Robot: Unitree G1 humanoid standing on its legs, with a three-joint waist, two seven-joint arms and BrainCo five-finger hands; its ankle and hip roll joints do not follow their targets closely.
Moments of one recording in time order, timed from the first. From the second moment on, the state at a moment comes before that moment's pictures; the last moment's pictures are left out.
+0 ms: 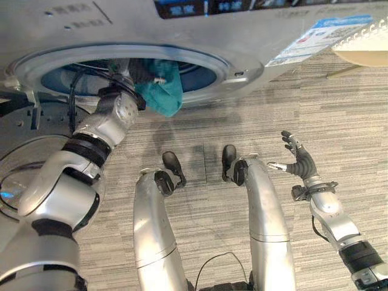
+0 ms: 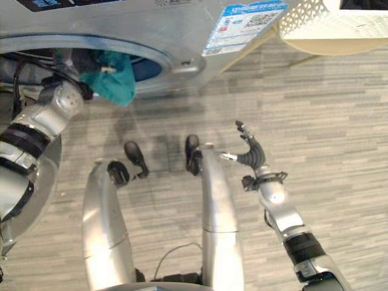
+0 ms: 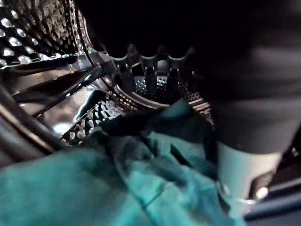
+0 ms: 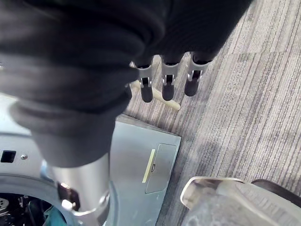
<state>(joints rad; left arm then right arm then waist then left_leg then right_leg) -1.19 0.79 -0.79 0.83 0.26 -0.05 0.32 -0.22 -0.55 0.24 0.18 0.17 -0.24 -0.16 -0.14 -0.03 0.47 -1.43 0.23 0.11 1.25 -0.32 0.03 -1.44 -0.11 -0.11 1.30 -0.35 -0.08</state>
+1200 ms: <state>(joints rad) -1.27 0.73 -0.50 0.82 -0.27 -0.12 0.39 -0.22 -0.51 0.23 0.21 0.15 -0.22 -0.18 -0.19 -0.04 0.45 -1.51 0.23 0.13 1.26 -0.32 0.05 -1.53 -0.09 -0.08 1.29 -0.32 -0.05</state>
